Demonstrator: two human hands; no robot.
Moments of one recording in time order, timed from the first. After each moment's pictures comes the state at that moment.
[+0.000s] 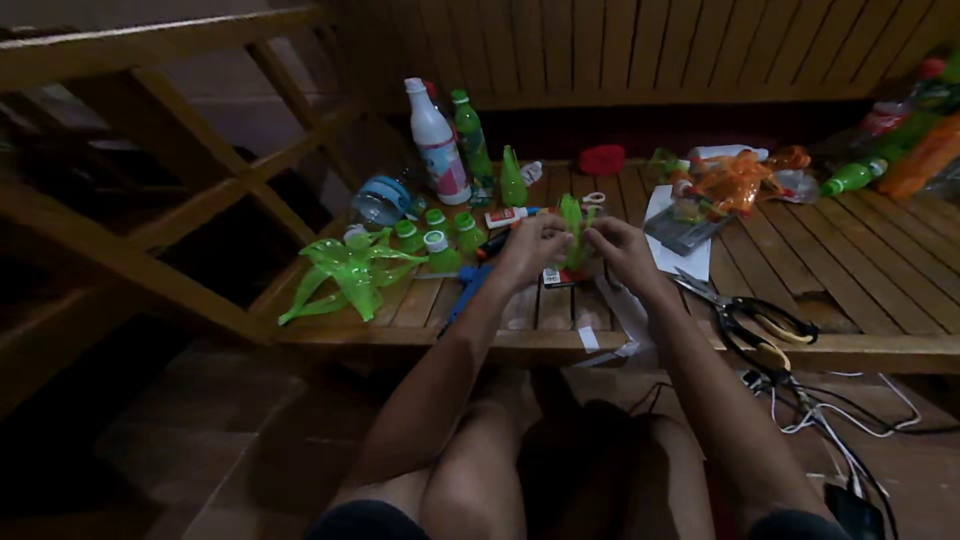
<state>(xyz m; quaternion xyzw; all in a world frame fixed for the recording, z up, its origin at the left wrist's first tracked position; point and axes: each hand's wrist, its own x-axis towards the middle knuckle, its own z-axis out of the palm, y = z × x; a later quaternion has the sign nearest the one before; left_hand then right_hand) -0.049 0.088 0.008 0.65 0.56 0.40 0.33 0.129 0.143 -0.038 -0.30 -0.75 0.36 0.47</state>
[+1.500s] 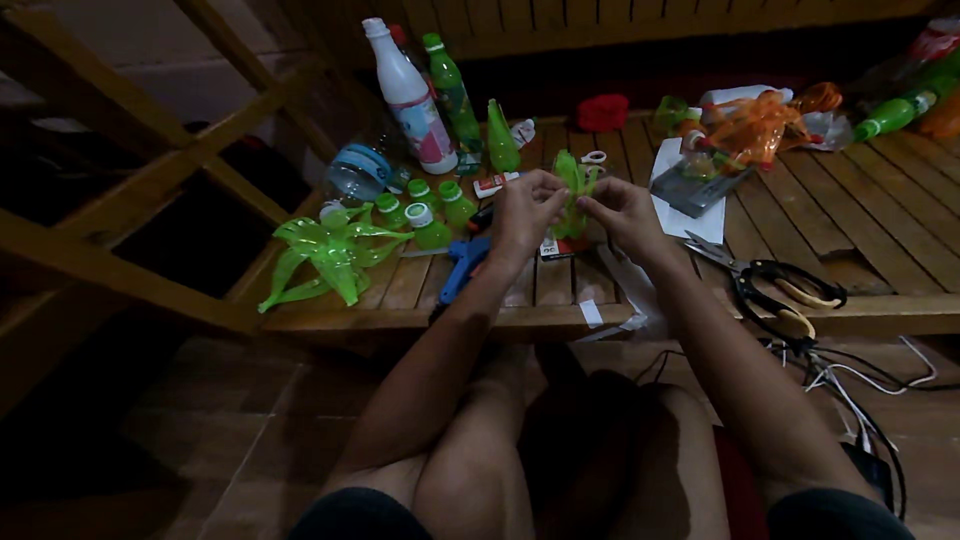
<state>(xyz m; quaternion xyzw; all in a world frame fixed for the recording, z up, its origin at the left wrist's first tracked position) -0.039 0.091 -0.001 0.63 0.57 0.48 0.22 0.125 0.146 -0.041 -0.27 -0.73 0.39 0.49</state>
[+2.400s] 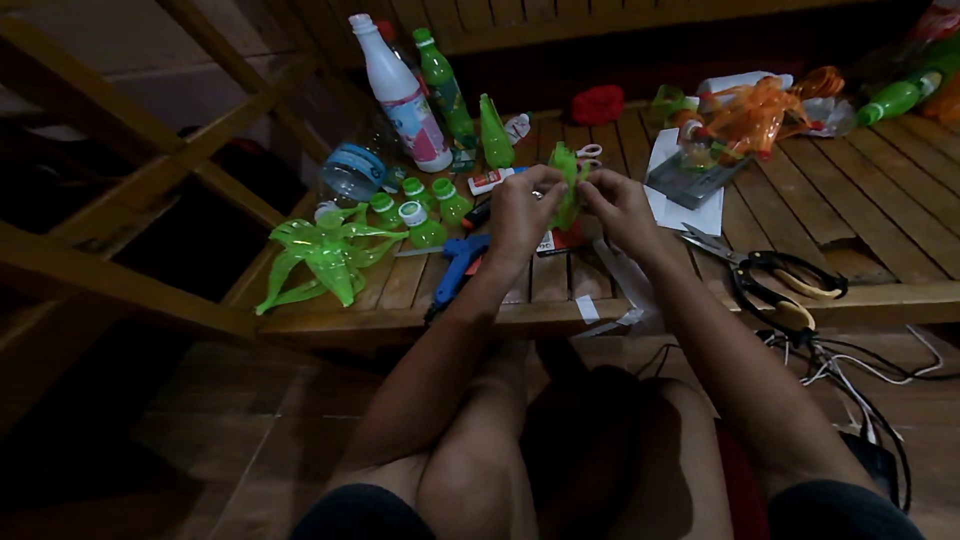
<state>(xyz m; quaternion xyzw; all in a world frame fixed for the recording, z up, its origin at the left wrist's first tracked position) -0.032 0.089 0.000 0.65 0.59 0.45 0.15 0.124 0.148 -0.044 -0.28 -0.74 0.36 0.50</state>
